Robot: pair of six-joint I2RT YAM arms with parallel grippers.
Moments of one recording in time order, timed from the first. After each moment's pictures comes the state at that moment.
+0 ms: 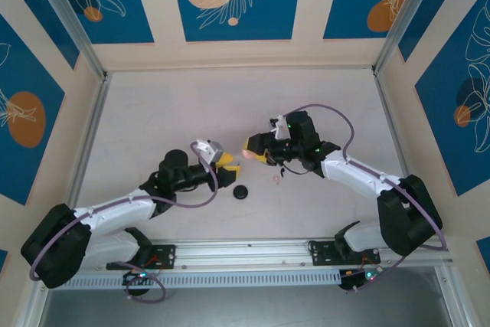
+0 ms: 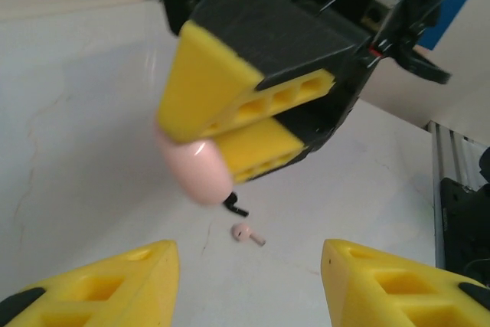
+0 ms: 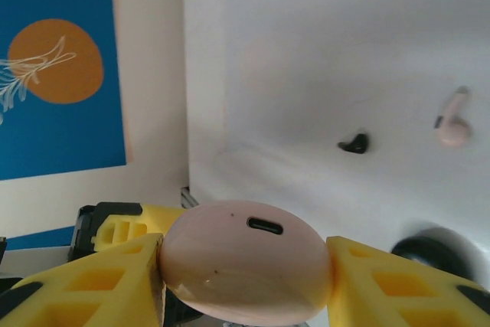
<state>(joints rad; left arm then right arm) -0.72 1.15 0.40 0.56 0.39 -0.17 0.54 1.35 0.77 0.00 -0.66 1.03</state>
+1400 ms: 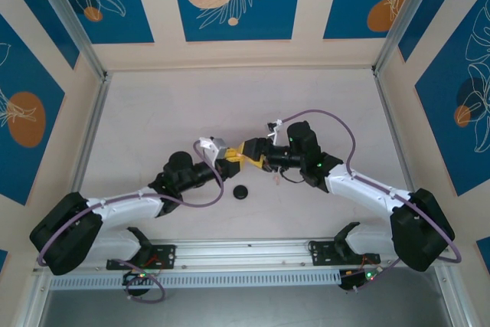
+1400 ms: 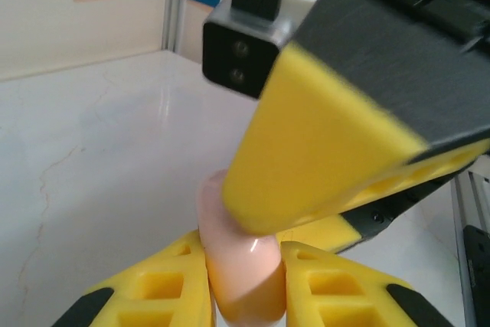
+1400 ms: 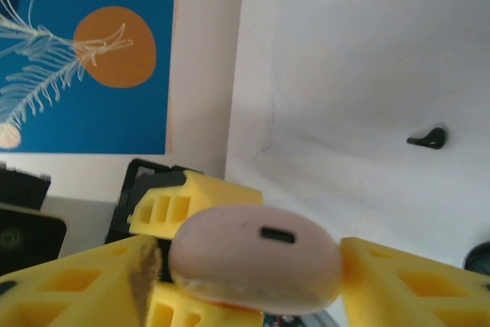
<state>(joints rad) -0.77 1.24 0.42 0.72 0.28 -0.20 0.64 1.22 0.67 0.15 -0.58 1.10</state>
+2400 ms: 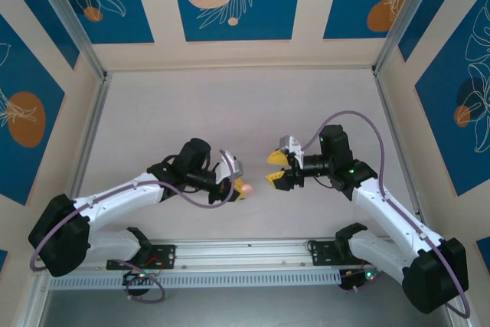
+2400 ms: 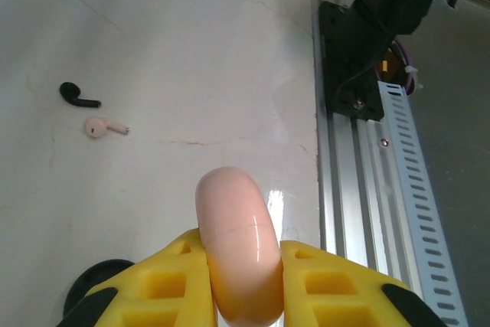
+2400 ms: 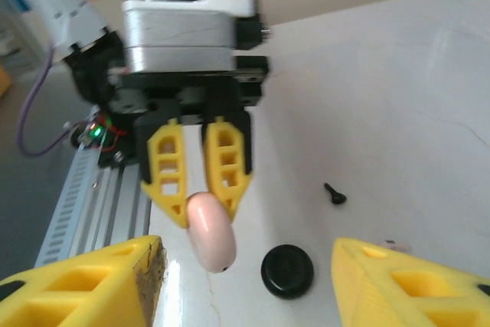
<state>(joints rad) -0.77 1.23 0.68 -0.18 0.70 0.22 0.42 0.95 0.65 -0.30 -1.00 -0.39</state>
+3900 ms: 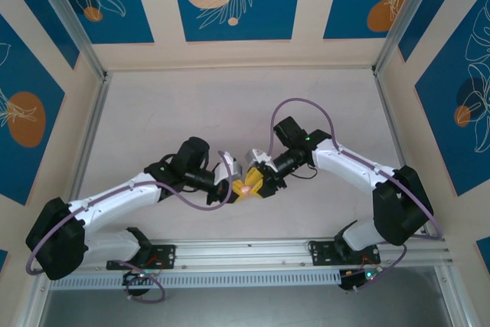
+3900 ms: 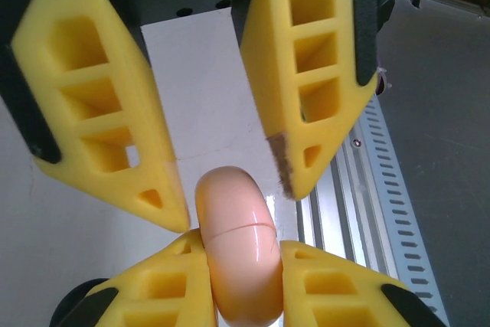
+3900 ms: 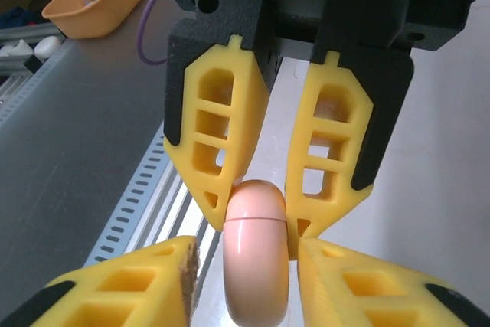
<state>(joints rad) -0.77 1.20 0.70 -0.22 0.76 0.27 0.60 1.44 0.97 -0.78 -1.10 -0.91</state>
